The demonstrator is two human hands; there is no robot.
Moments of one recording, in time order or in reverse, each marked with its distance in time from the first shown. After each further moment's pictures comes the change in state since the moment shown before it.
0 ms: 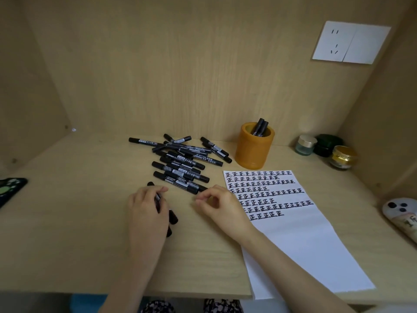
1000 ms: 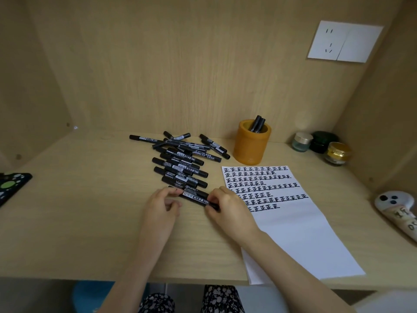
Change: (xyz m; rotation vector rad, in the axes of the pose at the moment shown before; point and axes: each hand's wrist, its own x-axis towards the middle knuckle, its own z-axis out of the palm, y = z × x) left_hand -0.011 0.011 0.004 -0.254 -0.271 -0.148; right_hand -0.023 -0.005 -0.009 -0.375 0.001 -0.023
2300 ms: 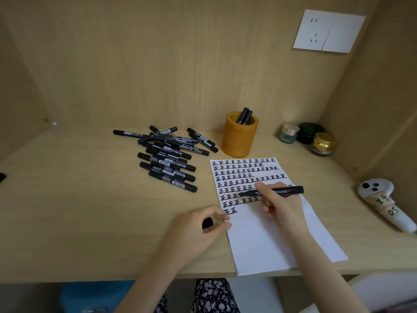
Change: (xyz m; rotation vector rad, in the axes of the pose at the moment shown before) left_hand -0.047 0.039 0.039 0.218 -0.533 0.303; right_hand -0.048 0.060 -0.070 1.012 0.377 0.488
